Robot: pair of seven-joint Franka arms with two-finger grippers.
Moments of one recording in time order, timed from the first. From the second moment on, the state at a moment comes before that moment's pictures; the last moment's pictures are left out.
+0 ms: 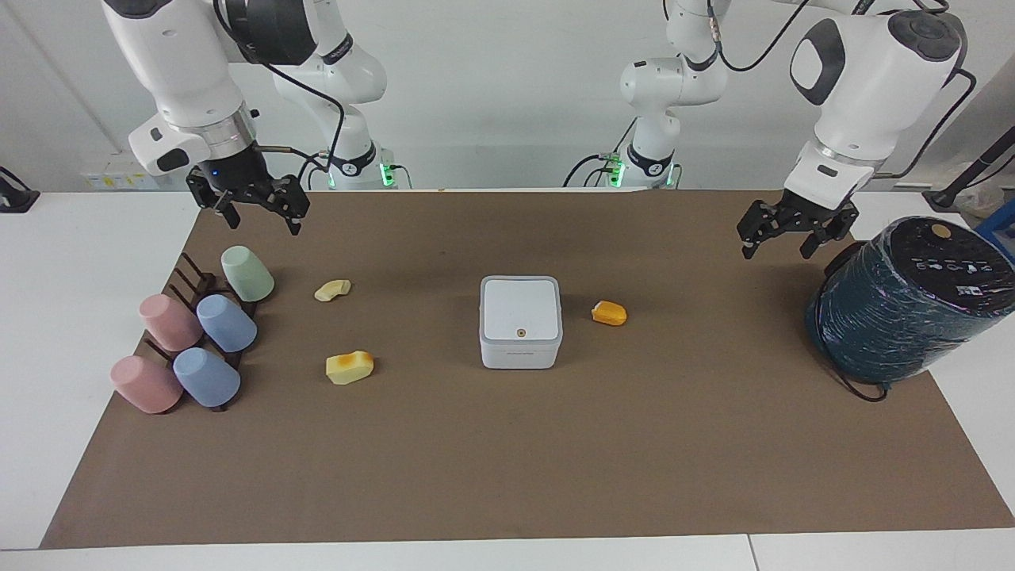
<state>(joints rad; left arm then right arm) -0.03 0.06 -0.06 -1.61 0.01 1.73 -0.01 -0.01 -0.02 0.06 -1.65 -0.04 1.63 0.19</state>
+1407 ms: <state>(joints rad) -0.18 0.06 -0.07 -1.62 0.01 1.68 -0.16 -0.01 -0.02 0.06 -1.65 -0.04 1.63 0.19</state>
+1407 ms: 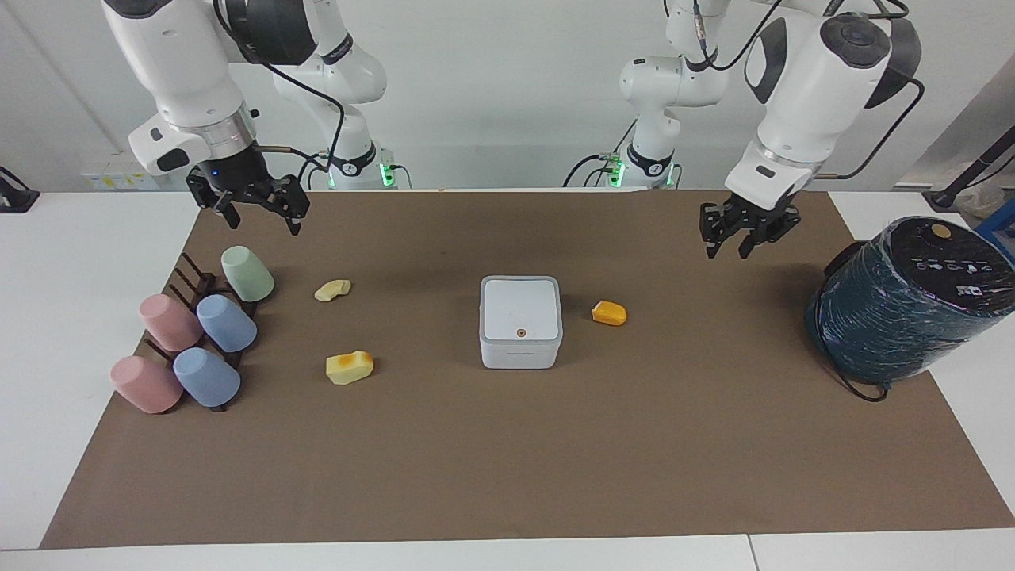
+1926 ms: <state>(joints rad) -0.36 0.10 -0.07 -1.64 -0.04 1.75 -0.40 -0.01 -0.02 0.06 -1.65 -0.04 1.63 0.19</state>
